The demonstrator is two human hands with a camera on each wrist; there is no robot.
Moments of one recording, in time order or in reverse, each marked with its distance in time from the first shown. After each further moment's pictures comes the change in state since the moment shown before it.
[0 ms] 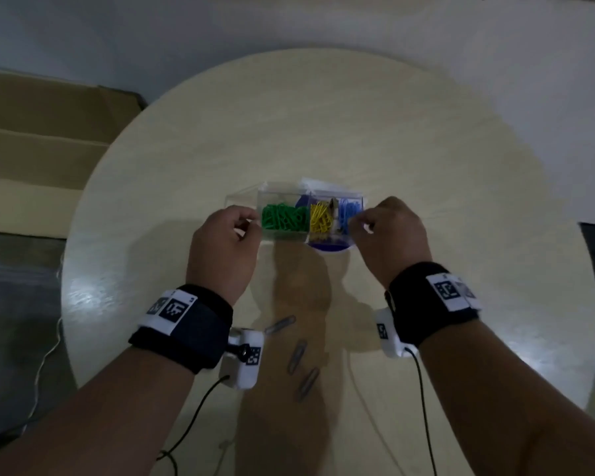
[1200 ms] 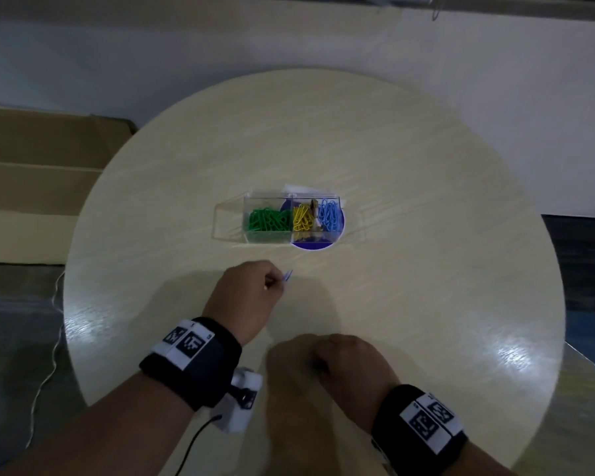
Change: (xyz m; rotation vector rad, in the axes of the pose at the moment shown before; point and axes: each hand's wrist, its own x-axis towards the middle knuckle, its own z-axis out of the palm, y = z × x) left_hand -0.056 0.007 0.010 0.211 -0.400 0.128; right_hand -0.169 -0.018 0.006 -0.043 -0.627 -0.189
